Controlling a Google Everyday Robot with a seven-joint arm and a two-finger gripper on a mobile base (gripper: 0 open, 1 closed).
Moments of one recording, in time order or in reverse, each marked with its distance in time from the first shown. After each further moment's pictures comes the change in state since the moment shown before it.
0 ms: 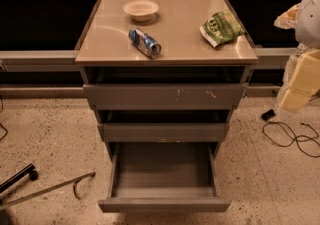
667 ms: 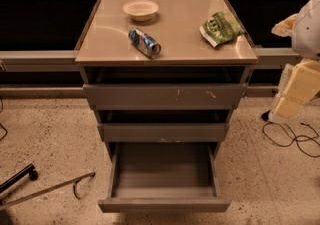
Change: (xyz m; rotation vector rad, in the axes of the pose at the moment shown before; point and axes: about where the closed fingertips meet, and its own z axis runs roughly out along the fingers) arm 0.002 0.003 0.016 0.006 -0.035 0.014
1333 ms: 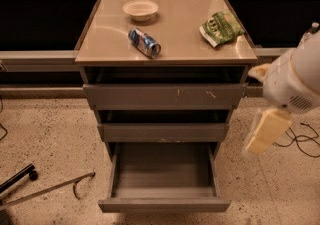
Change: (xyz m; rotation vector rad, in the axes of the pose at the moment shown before) arm 0.005 0.043 0.081 -0.080 -0.090 0.040
